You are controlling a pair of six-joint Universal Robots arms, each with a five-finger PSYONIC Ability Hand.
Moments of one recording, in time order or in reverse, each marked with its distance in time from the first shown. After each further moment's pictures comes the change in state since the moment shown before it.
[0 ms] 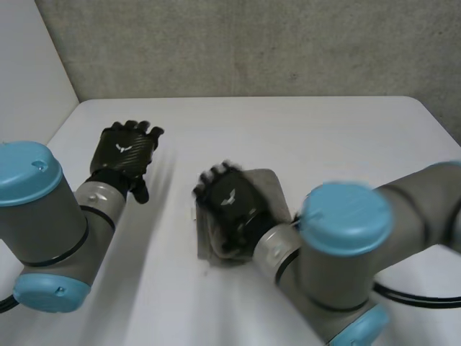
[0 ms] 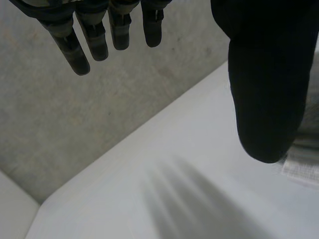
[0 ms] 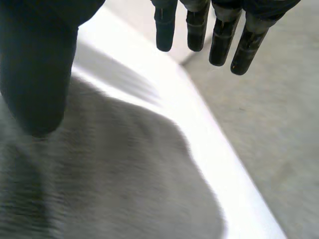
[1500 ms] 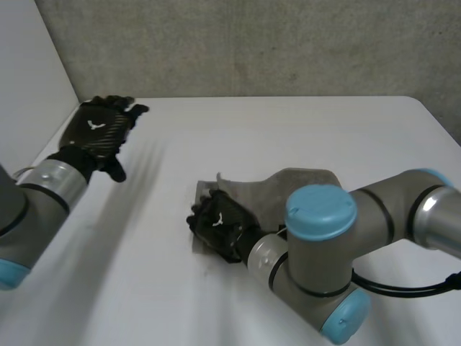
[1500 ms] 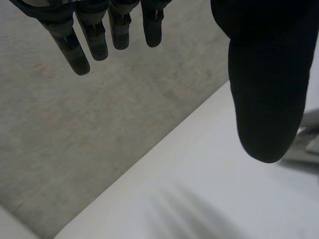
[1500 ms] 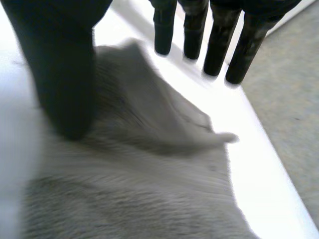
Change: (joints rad) left arm 0.209 0.106 -0.031 0.007 0.339 0.036; right arm -0.042 0.135 -0.084 0.056 -0.141 -0.108; left_hand 0.000 -0.005 -0.003 -0.002 0.000; right_hand 0.052 0.111 0.150 0.142 0.144
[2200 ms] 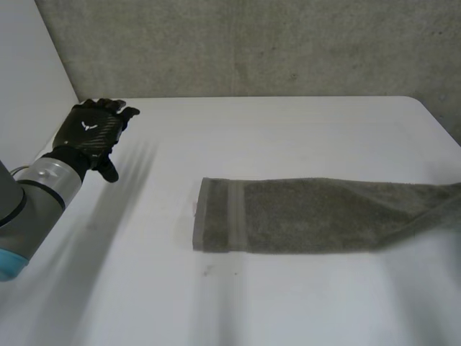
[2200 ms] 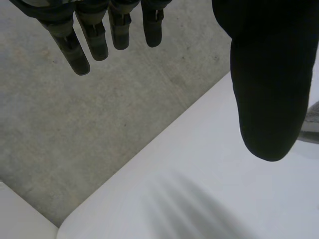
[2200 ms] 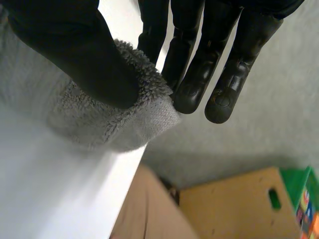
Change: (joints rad) left arm 0.052 -0.043 0.027 -0.010 0.006 0.025; right arm -1.043 -0.330 0.216 0.010 0.045 -0.108; left_hand 0.000 0.000 0.000 0.000 0.000; right_hand 0.671 0.802 0.790 0.802 0.734
